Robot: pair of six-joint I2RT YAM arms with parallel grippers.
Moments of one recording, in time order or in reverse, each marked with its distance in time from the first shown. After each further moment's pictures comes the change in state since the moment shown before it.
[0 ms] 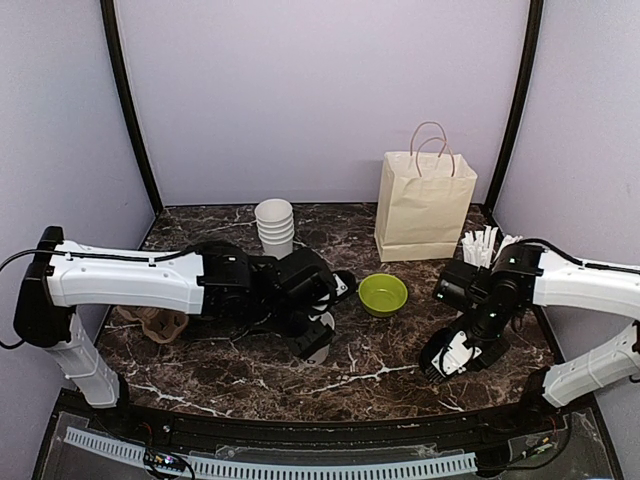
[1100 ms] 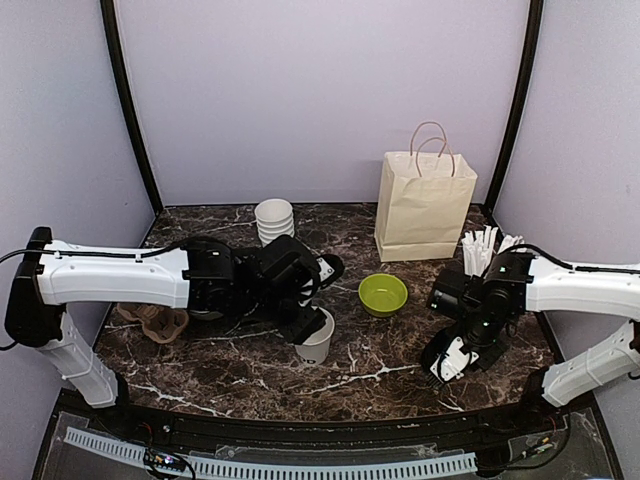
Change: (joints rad) left arm 0.057 -0.071 -0.082 0.104 -0.027 0.014; right arm 0.032 0.034 -0.038 0.039 0.078 -0.014
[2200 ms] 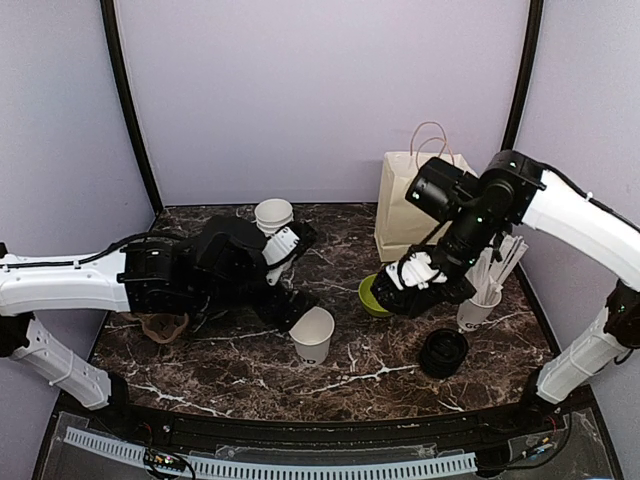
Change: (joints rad) left arm 0.000 -0.202 -0.095 0.145 -0.060 0.090; right arm -0.017 0.188 0.642 -0.211 -0.399 0.146
